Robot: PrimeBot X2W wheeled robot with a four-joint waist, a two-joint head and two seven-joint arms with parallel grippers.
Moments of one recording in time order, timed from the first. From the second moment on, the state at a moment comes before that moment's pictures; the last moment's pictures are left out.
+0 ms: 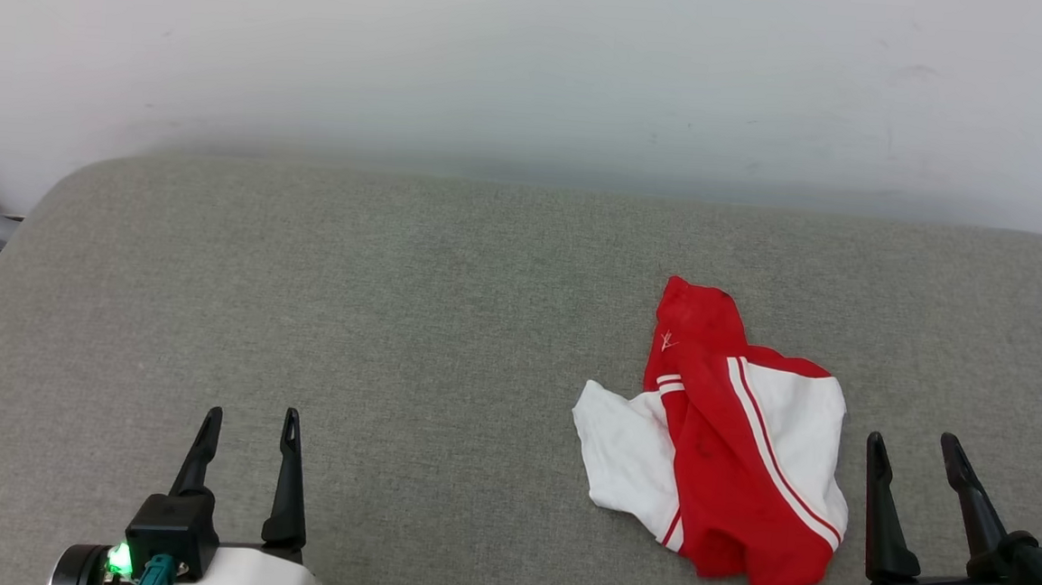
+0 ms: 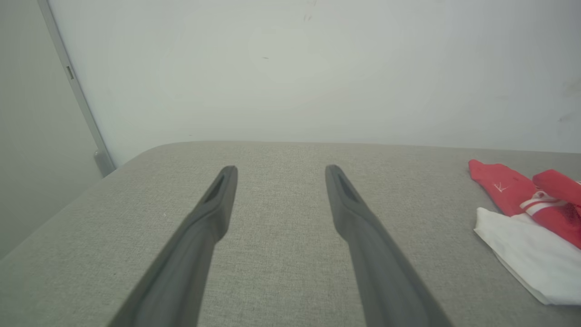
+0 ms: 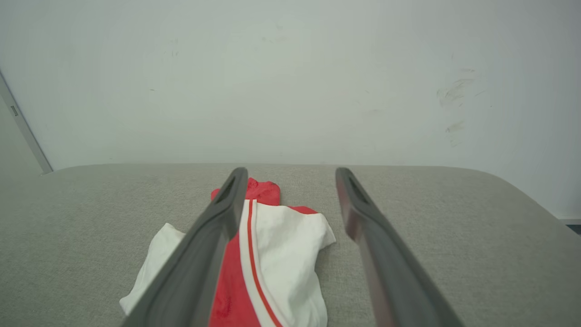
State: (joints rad) left arm 0.05 0.15 -0.10 0.07 -0.17 0.11 -0.26; right arm 0.08 -0.05 -0.08 0.03 0.12 0.13 -0.26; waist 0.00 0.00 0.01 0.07
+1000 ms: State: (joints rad) left arm -0.26 0.19 -0.12 0.22 -0.07 -0.11 -0.26; right arm 0.05 -0.05 -0.06 0.02 0.12 0.13 -0.26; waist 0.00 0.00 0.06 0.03
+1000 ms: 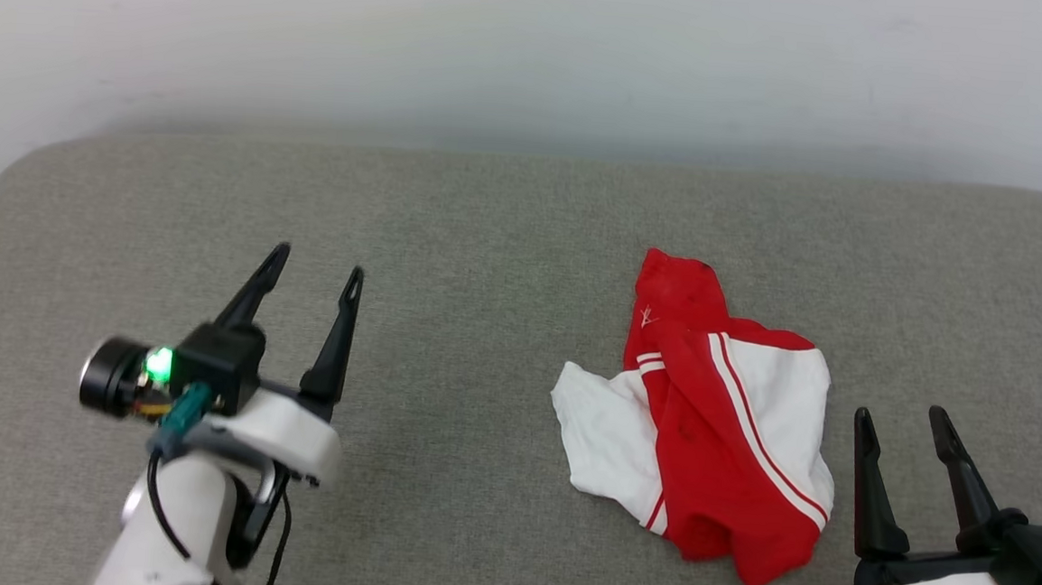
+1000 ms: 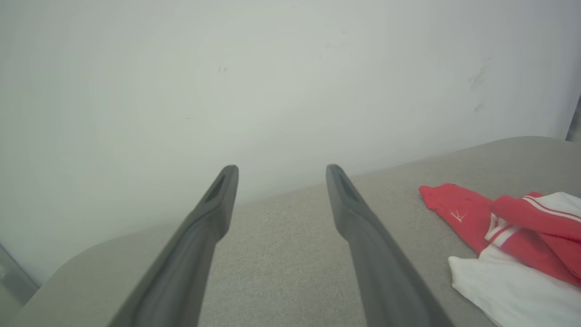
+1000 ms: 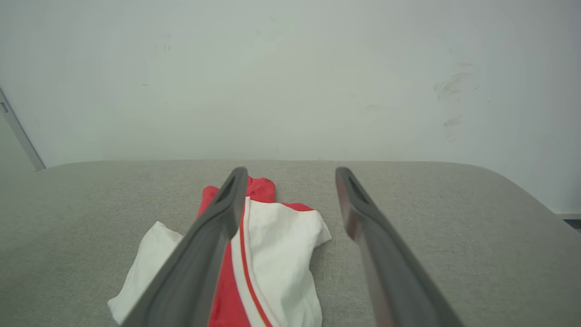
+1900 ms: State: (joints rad) left arm -0.97 0.50 -0.93 0.24 -0.77 -0.13 0.59; right arm -0.08 -0.05 -0.04 0.00 0.12 0.13 -0.26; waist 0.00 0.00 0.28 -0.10
